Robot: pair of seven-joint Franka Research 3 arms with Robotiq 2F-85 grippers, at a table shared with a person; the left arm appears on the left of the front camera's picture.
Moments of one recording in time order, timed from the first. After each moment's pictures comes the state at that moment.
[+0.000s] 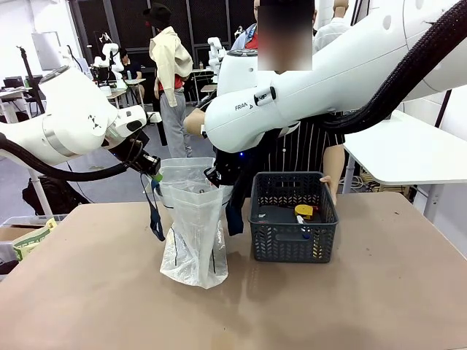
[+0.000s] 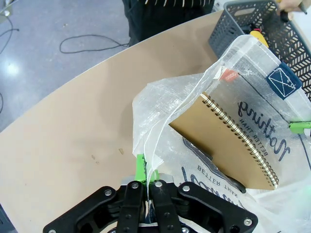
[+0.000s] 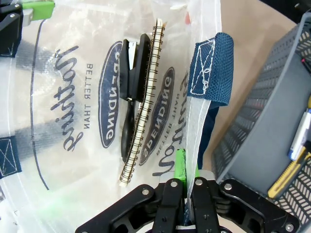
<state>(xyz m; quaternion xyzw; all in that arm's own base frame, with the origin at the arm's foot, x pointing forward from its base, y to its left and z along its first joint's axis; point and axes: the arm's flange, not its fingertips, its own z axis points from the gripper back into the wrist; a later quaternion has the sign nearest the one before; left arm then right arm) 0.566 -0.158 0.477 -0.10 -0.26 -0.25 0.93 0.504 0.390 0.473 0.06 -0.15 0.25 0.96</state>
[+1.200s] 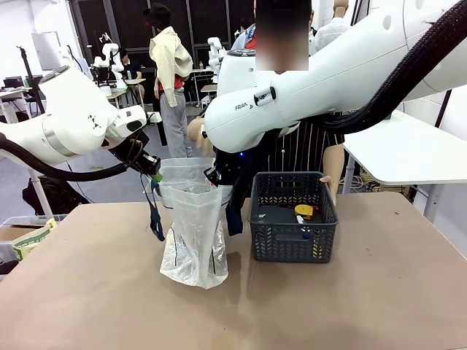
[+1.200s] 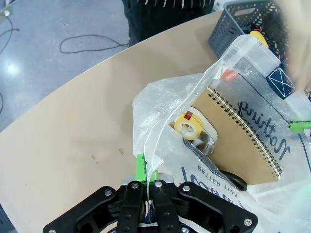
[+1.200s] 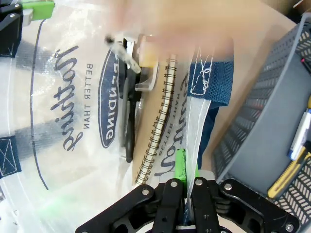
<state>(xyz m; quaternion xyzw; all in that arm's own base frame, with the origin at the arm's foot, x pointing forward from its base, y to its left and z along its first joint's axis) 0.566 -0.158 0.477 -0.10 -0.26 -0.25 0.93 0.504 0.390 0.473 0.06 -0.15 0.25 0.96</state>
